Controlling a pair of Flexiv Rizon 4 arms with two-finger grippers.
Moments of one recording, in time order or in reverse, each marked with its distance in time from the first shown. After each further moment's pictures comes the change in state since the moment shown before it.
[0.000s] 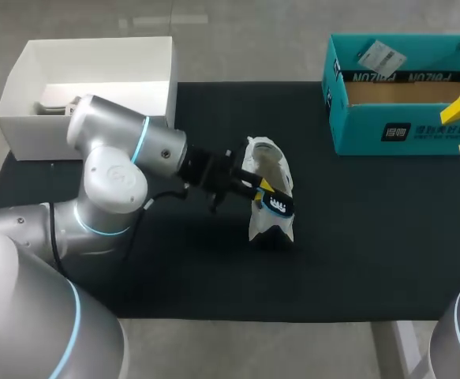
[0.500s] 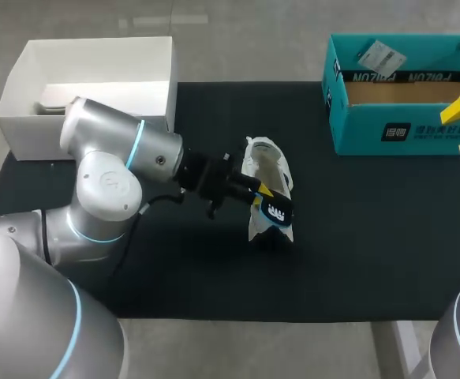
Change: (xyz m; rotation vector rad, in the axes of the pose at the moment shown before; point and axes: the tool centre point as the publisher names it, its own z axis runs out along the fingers) left arm 0.007 -0.021 -0.007 -0.001 -0.007 0.086; right arm 0.000 0.000 0.000 0.000 0.000 0.000
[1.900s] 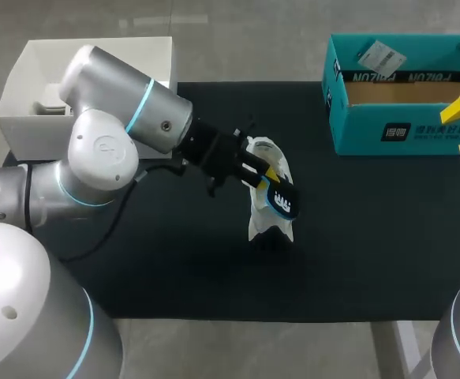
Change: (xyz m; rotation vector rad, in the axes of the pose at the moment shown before) left arm -0.036 -0.057 -0.022 -0.011 0.130 0.086; right arm 0.000 0.000 0.000 0.000 0.000 0.000
